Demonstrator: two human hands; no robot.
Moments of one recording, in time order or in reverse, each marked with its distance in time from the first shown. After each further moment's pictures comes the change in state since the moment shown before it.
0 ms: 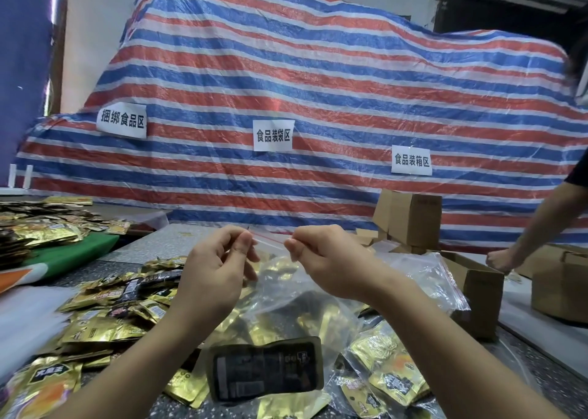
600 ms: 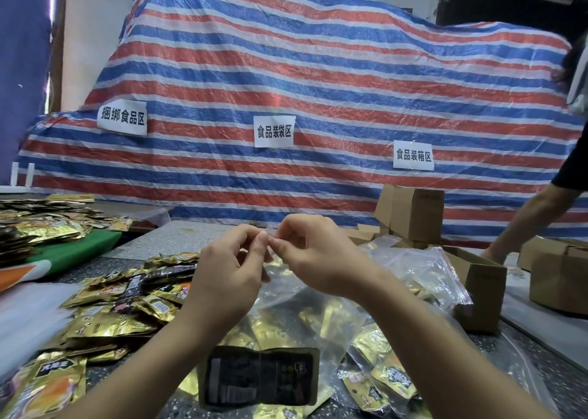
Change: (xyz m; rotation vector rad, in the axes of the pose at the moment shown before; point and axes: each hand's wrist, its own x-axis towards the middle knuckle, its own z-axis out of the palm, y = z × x) left_hand -0.009 0.015 0.006 0.096 -0.049 0.068; right_hand 0.006 -0.023 0.012 0.152 0.078 0.040
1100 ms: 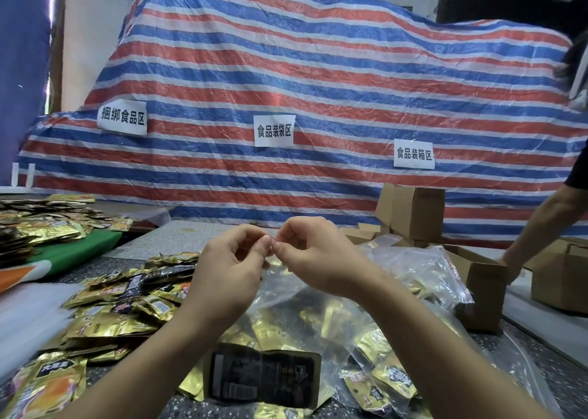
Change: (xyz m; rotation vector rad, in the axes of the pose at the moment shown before) left_hand 0.003 -0.004 0.002 -0.085 -0.007 -0.129; right_hand -0.001 0.000 0.001 0.063 -0.018 0.058
